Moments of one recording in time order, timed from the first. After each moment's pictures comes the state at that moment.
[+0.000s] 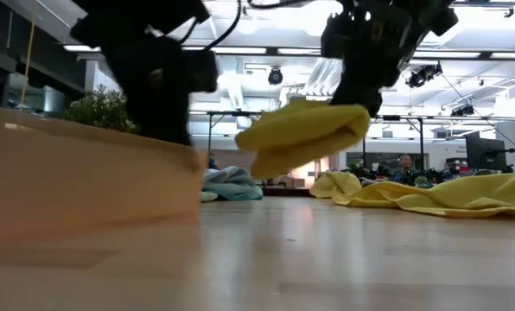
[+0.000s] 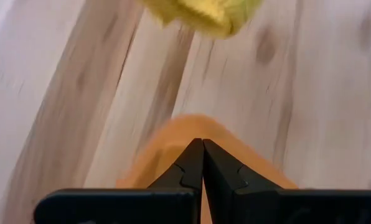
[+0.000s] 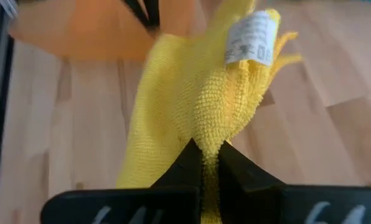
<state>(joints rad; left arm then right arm) -0.05 1.62 0.86 -0.22 -0.06 -0.45 0.03 1.40 0.87 -0.28 -0.08 0.36</state>
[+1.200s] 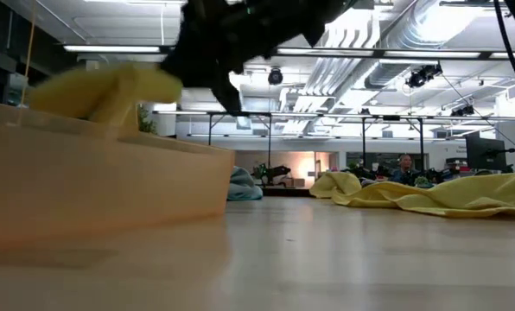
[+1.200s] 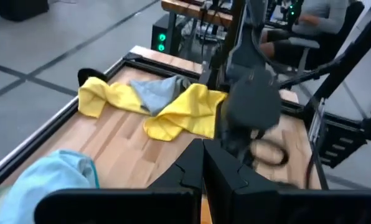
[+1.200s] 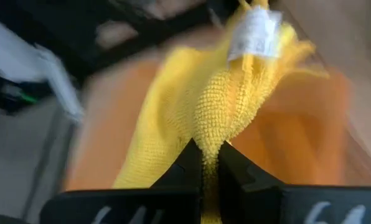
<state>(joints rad) -0.05 0.87 1.18 -0.71 -0.33 -0.33 0.09 2.04 1.50 -0.01 -0.13 0.44</state>
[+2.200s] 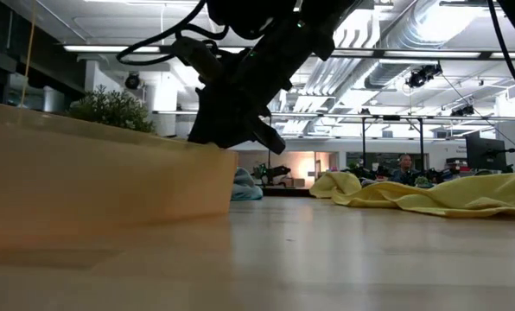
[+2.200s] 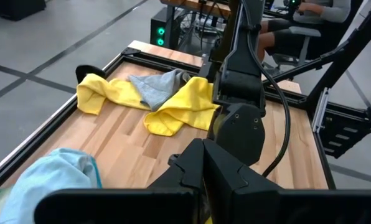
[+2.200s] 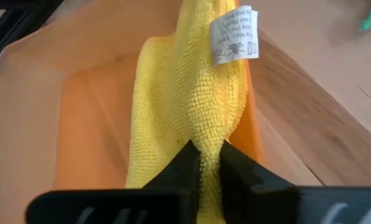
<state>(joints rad) -0.05 0.89 1.18 -0.71 -0.33 -0.30 0.09 2.09 1.49 -0.23 0.04 0.76</state>
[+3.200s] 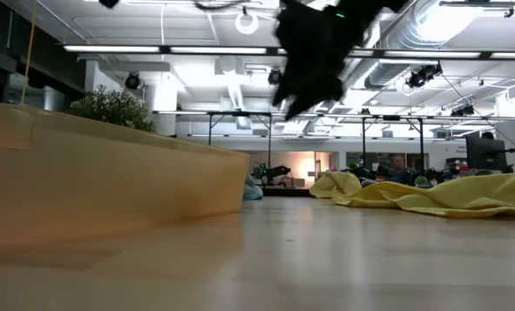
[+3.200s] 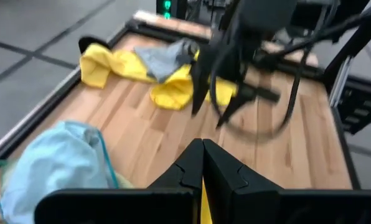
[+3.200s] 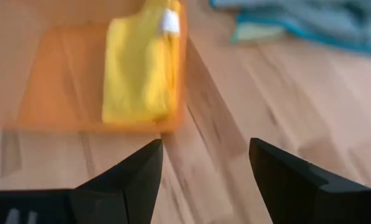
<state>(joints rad) -0.05 0.89 1.08 -0.73 -0.32 -0.33 0.07 1.64 1.17 -0.42 0.15 0.46</state>
